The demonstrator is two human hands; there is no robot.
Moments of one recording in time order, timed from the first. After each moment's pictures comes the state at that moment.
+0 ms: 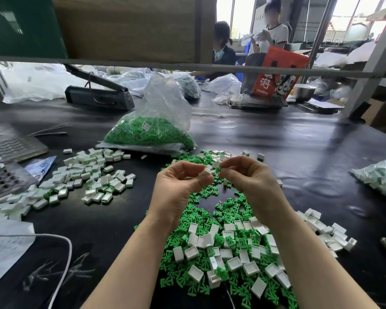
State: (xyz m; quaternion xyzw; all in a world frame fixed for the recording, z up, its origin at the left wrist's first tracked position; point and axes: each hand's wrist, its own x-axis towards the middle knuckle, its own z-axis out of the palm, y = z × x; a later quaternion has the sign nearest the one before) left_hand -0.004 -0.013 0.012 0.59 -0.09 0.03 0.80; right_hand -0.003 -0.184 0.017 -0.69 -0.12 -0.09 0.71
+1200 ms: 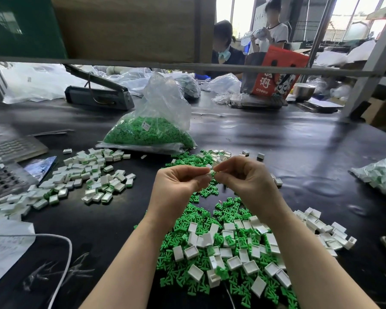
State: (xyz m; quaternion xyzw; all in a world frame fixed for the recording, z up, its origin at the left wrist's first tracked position) left_hand -0.009 -0.012 0.018 0.65 -0.09 0.05 0.75; right_hand -0.004 -0.182 0.017 -0.78 -0.18 -0.15 0.58
